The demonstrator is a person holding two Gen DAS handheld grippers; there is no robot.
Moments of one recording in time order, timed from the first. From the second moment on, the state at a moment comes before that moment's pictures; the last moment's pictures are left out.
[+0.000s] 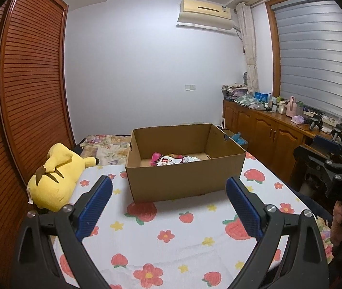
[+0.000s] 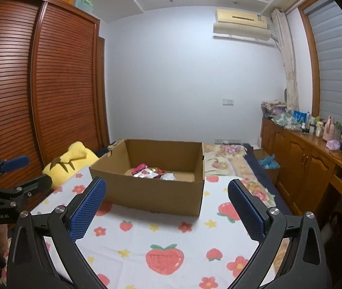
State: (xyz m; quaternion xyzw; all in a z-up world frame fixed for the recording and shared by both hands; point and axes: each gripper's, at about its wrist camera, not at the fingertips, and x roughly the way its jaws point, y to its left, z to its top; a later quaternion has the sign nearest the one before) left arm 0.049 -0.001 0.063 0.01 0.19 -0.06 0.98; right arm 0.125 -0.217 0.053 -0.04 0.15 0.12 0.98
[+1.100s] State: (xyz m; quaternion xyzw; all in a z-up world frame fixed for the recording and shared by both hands) left arm 0.047 0.002 0.056 0.01 0.20 -0.06 0.98; right arm 0.122 -0.220 0.046 -0.04 0.16 0.12 0.98
